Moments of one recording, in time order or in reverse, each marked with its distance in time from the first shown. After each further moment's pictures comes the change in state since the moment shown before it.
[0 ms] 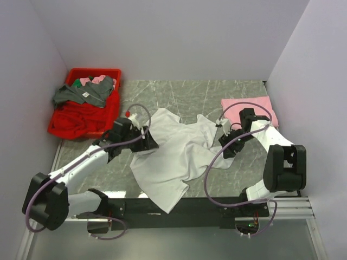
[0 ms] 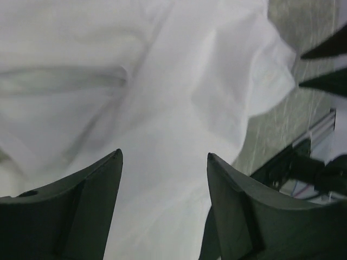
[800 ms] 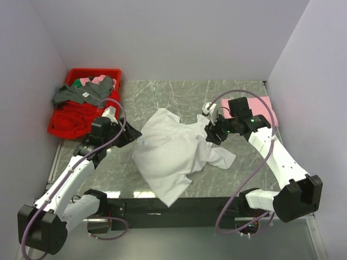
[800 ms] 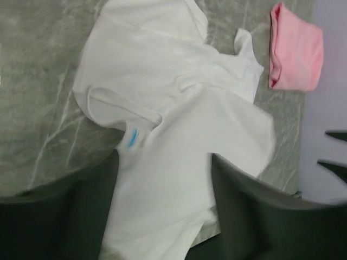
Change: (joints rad) left arm 0.161 -0.253 -0.016 -0.065 -0.105 -0.144; right arm 0.298 -0.266 0.143 0.143 -0.076 0.180
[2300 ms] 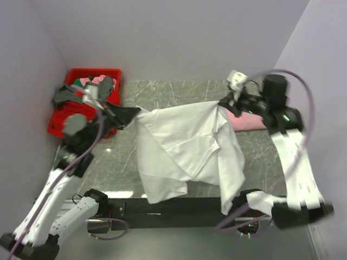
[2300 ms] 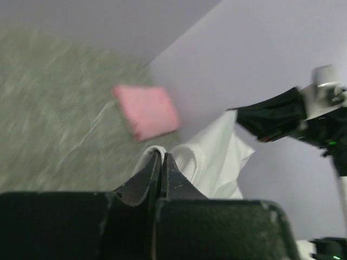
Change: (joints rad) left arm -0.112 -0.188 0.340 0.179 0.087 -0.049; right arm -0.159 -0.135 0.418 -0.038 -0.180 -0.008
